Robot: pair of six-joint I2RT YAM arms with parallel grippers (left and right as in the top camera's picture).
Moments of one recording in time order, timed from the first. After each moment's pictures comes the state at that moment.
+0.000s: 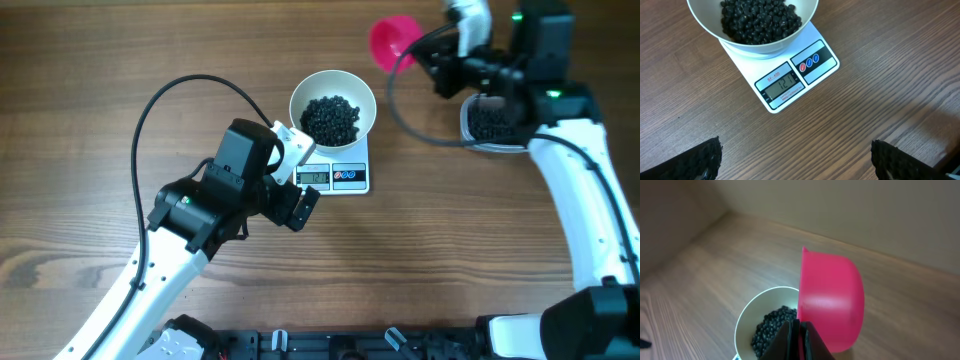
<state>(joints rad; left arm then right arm) -0.51 1.19 1.06 -0.84 0.14 0.07 0.03 1.55 1.40 -0.44 -0.68 -0.09</state>
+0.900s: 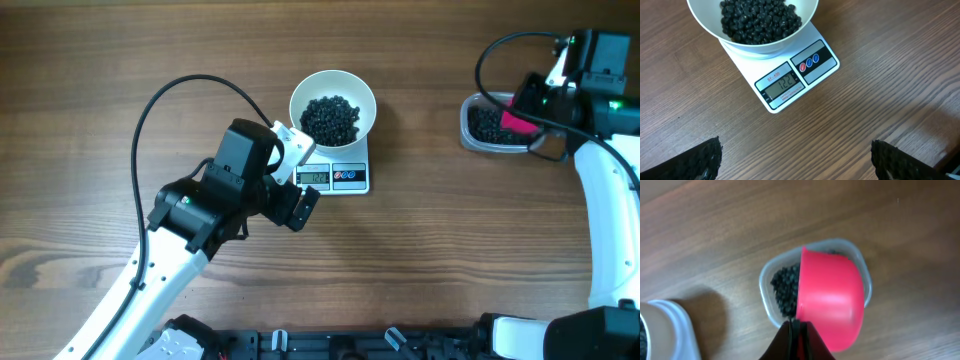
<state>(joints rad) -0.51 1.19 1.06 -0.84 0.14 0.07 -0.14 1.49 1.40 -0.86 0.03 0.23</state>
